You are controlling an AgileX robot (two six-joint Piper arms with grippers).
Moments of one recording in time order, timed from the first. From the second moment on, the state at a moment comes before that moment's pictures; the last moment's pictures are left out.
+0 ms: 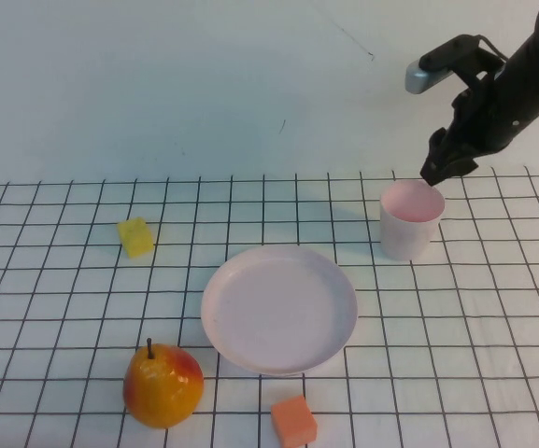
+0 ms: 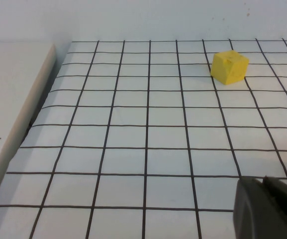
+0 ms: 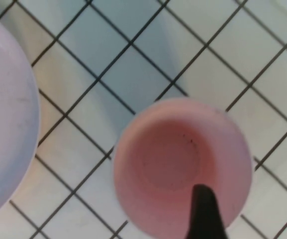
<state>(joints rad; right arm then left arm) 0.20 2.14 -1.94 0.26 1.08 -0.61 0.02 -0.01 0.02 -0.03 0.38 -0.04</state>
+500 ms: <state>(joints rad) 0.20 2.30 -1.96 0.25 1.03 -0.62 0.02 -0.01 0.02 -0.03 0.38 -0.04</state>
